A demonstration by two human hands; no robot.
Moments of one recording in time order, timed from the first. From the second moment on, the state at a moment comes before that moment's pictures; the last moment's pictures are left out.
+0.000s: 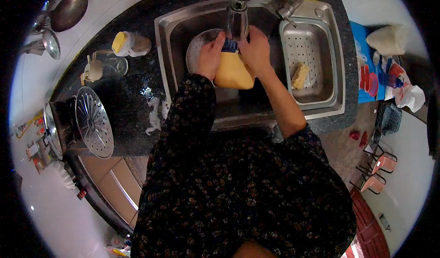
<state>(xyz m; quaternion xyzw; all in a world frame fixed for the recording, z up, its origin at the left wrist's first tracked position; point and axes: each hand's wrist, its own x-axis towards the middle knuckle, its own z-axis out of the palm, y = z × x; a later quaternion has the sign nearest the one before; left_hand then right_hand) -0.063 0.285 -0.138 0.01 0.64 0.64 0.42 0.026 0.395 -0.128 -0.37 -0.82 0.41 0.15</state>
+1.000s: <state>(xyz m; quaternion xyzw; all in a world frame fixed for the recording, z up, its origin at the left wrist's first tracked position) -0.045 0.304 -0.153 -0.06 0.69 0.63 0.36 0.063 0.380 -0.158 -0.47 -0.51 0.70 0.20</state>
